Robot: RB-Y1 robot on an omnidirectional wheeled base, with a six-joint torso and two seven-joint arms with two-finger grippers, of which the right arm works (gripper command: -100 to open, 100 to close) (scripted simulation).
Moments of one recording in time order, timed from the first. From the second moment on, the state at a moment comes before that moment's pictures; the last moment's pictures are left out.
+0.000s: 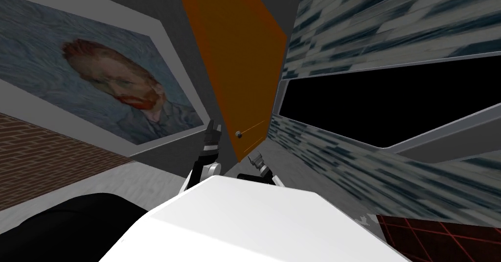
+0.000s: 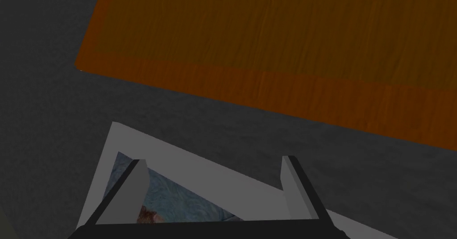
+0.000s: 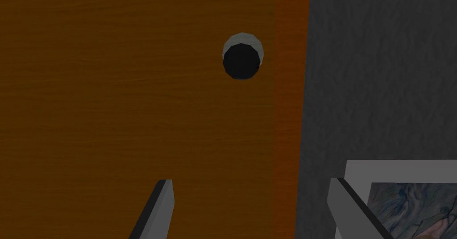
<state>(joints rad) 0.10 0.00 0.36 -0.95 0.57 -0.79 1.13</state>
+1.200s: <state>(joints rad) 0.07 0.02 0.36 -0.88 0.59 -0.81 1.19</state>
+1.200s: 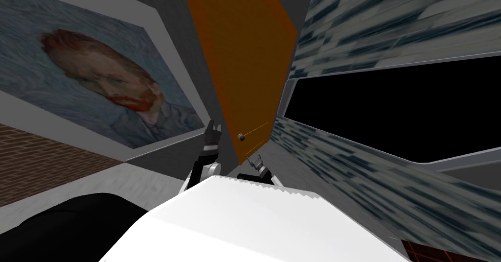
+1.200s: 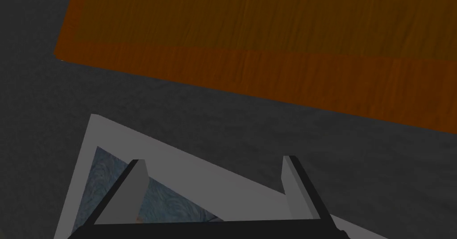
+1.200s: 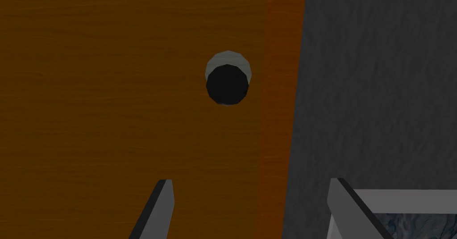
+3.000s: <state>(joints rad) -0.01 -0.09 0.11 -0.80 0.48 -0.78 1.25</state>
